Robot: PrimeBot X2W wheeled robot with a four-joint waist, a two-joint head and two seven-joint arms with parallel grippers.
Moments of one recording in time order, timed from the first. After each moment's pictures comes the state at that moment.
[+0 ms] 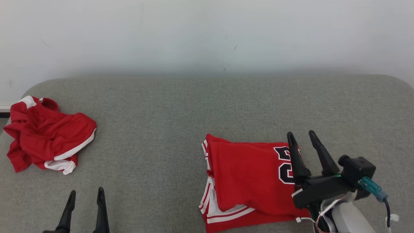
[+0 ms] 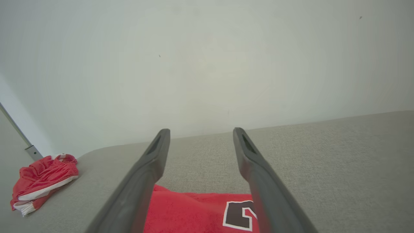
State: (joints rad) left arm 0.04 0.06 0.10 0.14 -0.16 -0.13 -0.26; right arm -0.29 -0.18 0.15 0.37 0.40 0.13 -0.26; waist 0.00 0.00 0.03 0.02
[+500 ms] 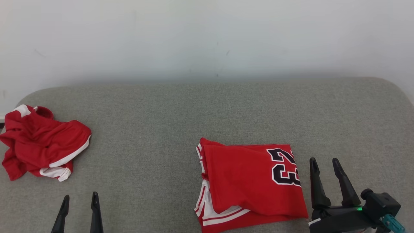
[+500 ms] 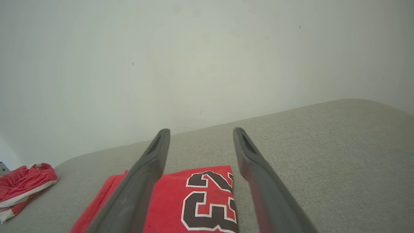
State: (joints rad) left arm 0.07 0.07 0.11 0.11 -0.15 -0.13 -0.26; right arm -0.04 -0.13 -0.01 0.16 0.34 0.13 -0.26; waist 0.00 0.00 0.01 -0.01
